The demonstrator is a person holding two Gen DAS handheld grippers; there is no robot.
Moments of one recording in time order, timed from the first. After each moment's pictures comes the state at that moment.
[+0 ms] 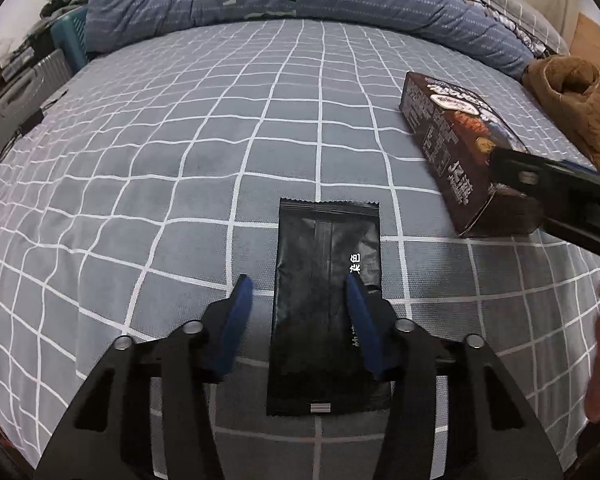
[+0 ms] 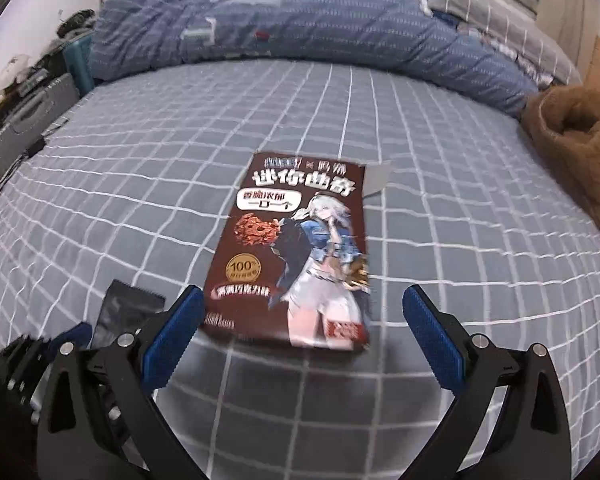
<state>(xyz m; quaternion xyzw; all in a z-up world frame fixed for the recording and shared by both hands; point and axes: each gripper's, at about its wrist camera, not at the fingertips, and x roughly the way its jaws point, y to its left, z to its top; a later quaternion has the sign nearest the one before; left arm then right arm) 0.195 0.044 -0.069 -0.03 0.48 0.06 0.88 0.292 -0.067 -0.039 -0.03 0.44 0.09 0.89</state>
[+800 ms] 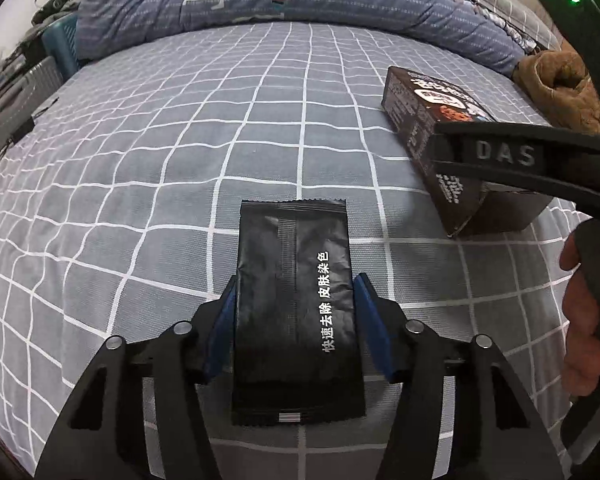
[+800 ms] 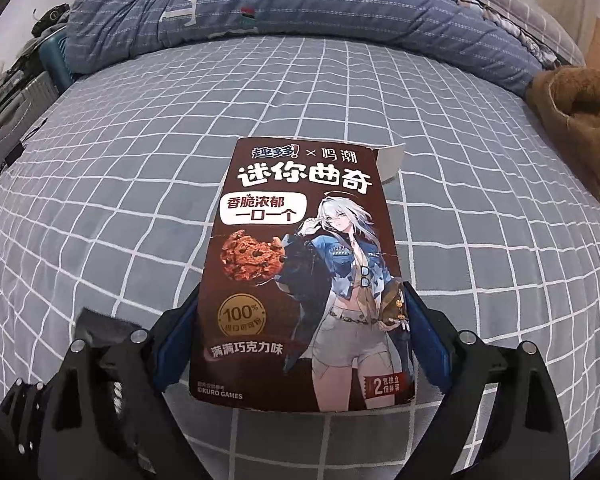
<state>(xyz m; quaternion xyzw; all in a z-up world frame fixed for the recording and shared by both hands) 0.202 0.039 -0.074 -0.02 0.47 0.04 0.88 0.323 -0.059 -0.054 -0.02 0.47 0.06 0.88</state>
